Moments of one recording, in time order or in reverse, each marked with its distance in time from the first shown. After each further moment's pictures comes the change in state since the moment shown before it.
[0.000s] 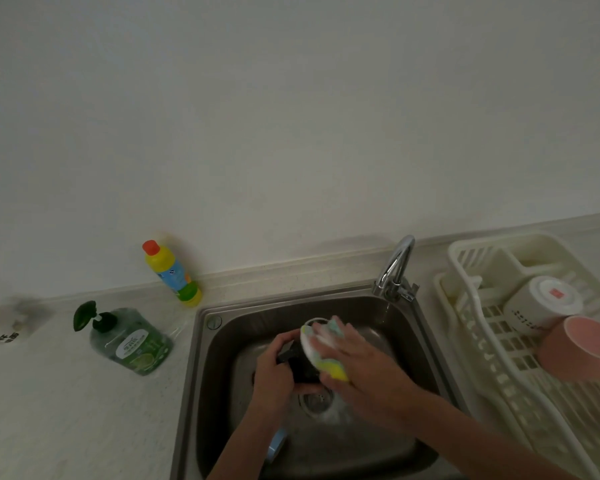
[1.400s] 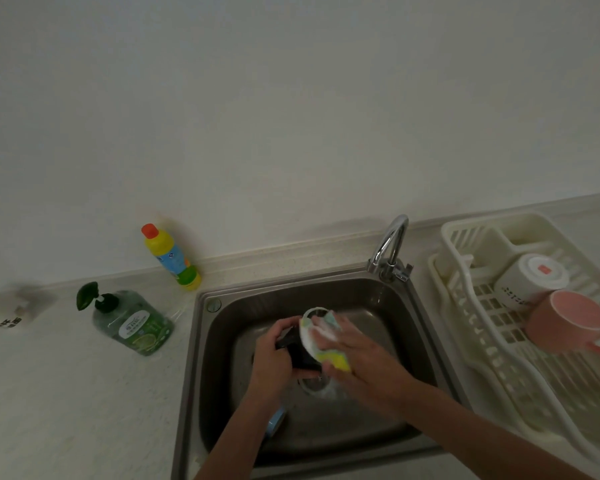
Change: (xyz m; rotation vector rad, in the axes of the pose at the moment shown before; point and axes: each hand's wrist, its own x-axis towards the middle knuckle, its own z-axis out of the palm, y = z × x) left_hand -0.016 -0.007 -0.005 0.080 -0.014 0.045; right_hand -0.028 -0.007 0.019 0.189 0.058 0.001
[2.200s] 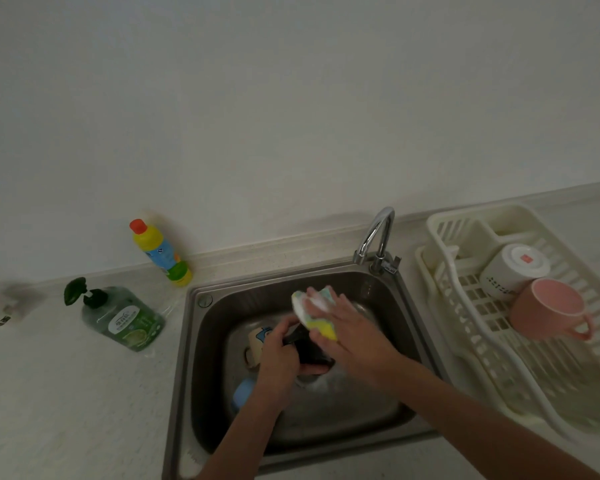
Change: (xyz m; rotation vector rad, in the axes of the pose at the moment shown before) left_hand -0.005 -0.018 0.023 -0.028 -0.026 -0.032; right_hand 0.012 0.002 -0.010 -0.045 0.032 0.122
